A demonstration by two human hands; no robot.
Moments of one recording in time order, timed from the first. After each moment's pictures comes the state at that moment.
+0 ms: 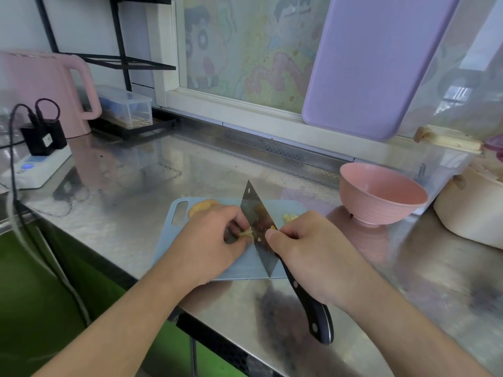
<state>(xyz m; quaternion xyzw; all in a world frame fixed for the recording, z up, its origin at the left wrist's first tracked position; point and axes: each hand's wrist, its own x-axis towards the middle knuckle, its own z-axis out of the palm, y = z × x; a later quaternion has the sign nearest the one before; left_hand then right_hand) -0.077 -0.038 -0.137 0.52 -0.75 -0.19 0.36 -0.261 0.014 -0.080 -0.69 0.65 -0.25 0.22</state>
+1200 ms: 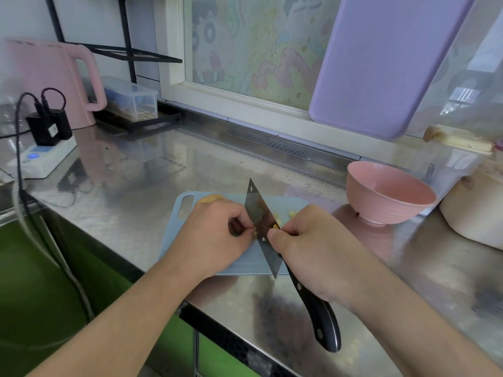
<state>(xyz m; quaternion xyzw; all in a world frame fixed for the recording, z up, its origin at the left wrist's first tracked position) -0.074 -0.041 -0.139 0.52 -0.73 -0.17 0.40 -0.253 0.014 -0.077 -0.68 0.66 -0.22 0.22</state>
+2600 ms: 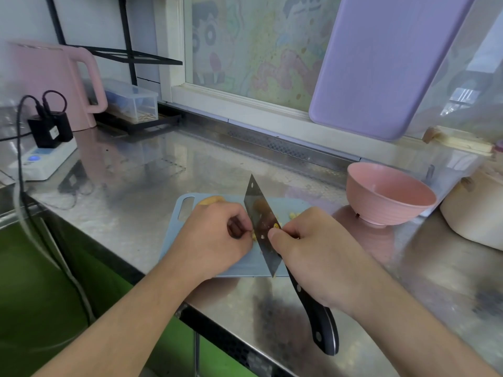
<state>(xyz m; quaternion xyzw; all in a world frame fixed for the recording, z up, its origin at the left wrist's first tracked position) -0.074 -0.040 -0.138 0.53 -0.72 -0.20 0.39 -0.251 0.019 -0.077 -0.68 0.66 -0.24 0.22</state>
